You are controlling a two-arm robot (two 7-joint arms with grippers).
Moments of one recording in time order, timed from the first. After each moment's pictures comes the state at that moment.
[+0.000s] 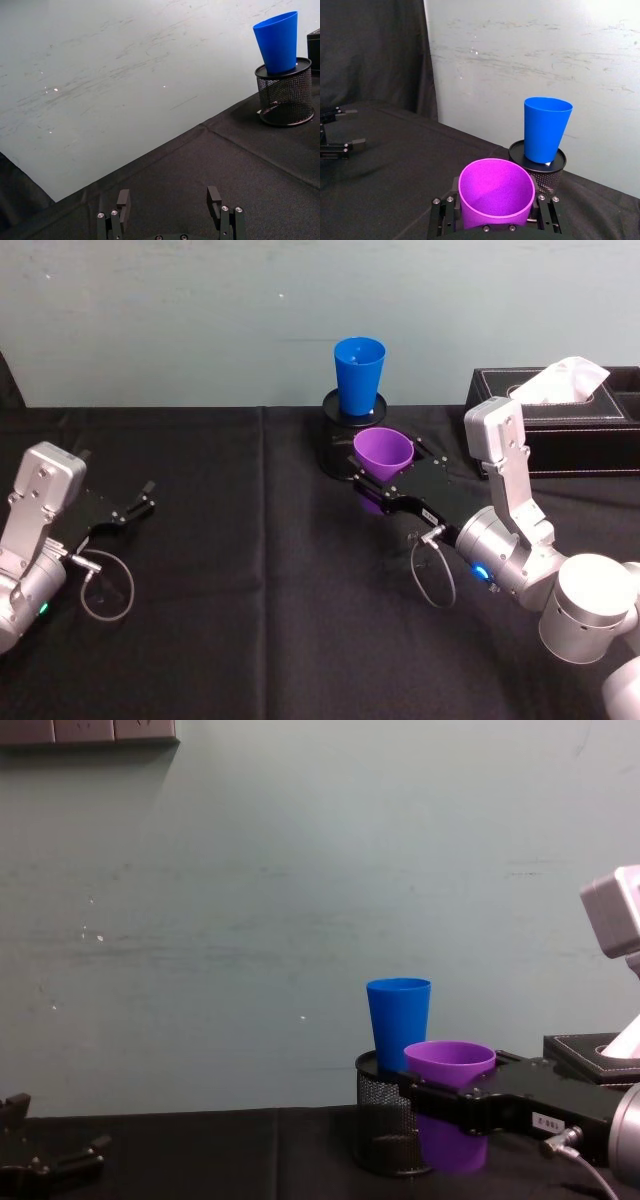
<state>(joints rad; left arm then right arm) -0.20 0.60 0.45 -1.41 -0.25 -0.12 0.03 0.28 0.29 -0.37 -1.39 0.25 -0.03 0.32</state>
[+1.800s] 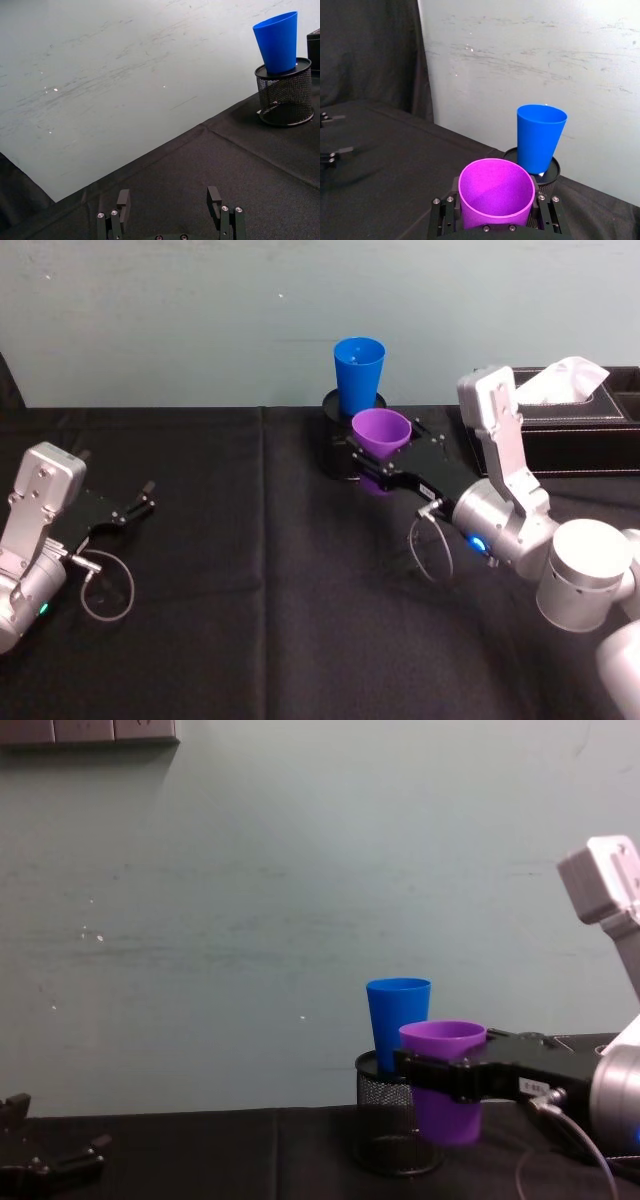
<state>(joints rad) -0.20 0.60 0.45 -1.41 -0.25 -0.12 0.03 0.34 0.27 -0.36 -1.37 0.23 0.06 0.33</state>
